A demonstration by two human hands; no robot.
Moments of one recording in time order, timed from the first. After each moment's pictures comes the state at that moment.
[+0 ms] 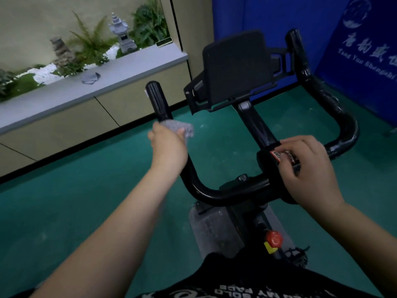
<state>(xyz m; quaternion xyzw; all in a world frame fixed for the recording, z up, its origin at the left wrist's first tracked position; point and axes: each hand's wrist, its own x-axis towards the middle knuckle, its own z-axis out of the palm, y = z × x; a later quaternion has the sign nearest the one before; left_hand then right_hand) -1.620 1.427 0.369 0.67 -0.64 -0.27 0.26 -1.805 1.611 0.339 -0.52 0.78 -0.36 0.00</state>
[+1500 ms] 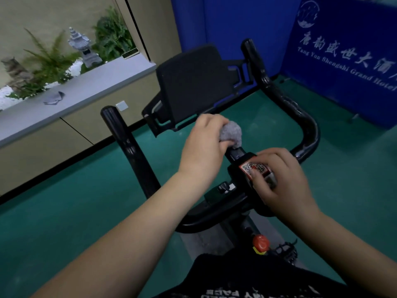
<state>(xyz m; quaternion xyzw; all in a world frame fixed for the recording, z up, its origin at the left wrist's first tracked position) -1.719 1.472 0.388 0.33 -0.88 -0.24 0.23 -1.817 1.618 0.330 -0.52 0.75 -0.40 -0.02</state>
